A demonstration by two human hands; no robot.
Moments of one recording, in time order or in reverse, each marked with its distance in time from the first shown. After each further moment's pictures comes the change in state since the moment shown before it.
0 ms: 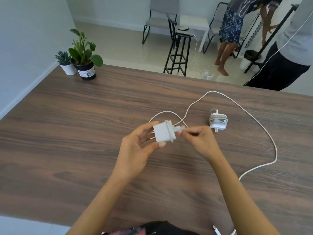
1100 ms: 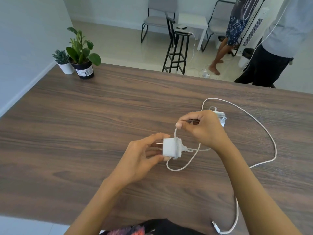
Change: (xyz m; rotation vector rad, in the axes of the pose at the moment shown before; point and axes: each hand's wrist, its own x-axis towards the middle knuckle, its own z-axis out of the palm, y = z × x) left_hand -0.009 -0.007 -0.003 0.197 -0.261 -0.053; right_hand 0.004 -0.046 -0.015 -0.313 -0.073 -0.191
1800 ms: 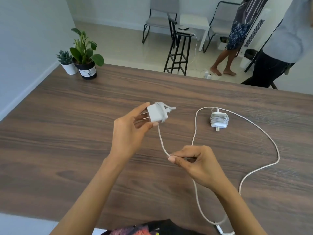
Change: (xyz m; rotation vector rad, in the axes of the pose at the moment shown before) left_hand 0.034 0.022 -0.025 0.189 0.449 0.106; right_hand -0.070 0.000 0.038 0.214 -0.085 0.073
